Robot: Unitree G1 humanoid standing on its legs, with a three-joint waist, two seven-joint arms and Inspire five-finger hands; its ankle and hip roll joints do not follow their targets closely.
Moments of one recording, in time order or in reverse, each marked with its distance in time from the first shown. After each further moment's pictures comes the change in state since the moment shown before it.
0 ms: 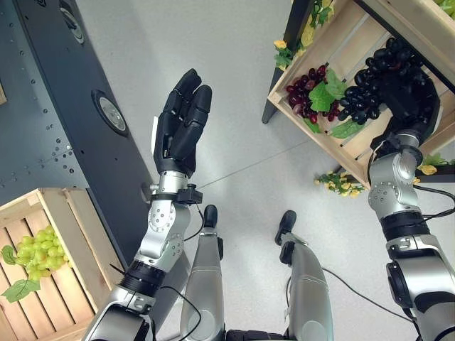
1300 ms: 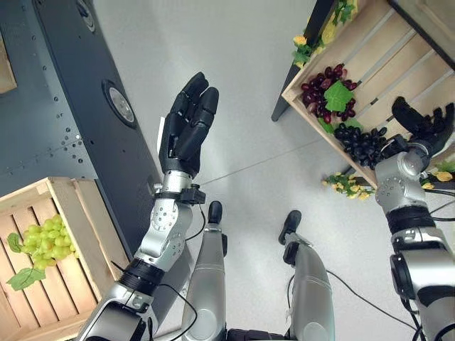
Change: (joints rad) left arm 0.025 0.011 -0.052 0.001 -0.019 0.009 0.045; right arm 0.158 0.042 -0.011 -0.202 0.075 0.074 -0.001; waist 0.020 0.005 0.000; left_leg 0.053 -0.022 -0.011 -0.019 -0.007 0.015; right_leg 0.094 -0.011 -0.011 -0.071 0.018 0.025
